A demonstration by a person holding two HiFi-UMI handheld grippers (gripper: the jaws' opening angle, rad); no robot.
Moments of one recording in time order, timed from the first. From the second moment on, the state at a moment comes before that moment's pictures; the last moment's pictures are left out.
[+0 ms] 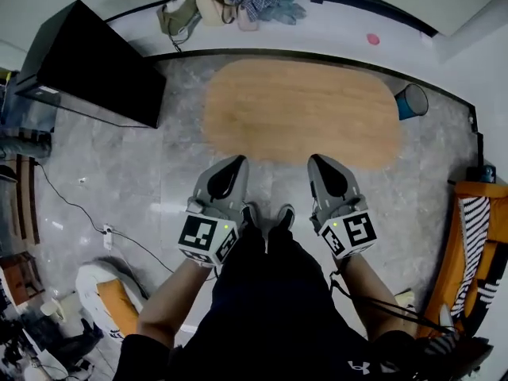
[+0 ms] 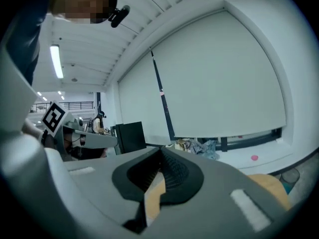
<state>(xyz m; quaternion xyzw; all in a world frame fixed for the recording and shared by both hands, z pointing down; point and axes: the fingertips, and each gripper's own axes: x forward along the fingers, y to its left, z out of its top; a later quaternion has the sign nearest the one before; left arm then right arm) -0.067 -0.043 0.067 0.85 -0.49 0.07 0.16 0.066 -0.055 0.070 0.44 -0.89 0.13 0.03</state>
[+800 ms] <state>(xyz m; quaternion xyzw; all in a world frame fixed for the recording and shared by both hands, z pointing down) -0.083 -0.049 -0.124 0.88 -0.48 -0.08 0.00 0.035 -0.043 -0.139 0.44 -0.89 -0.15 -0.01</state>
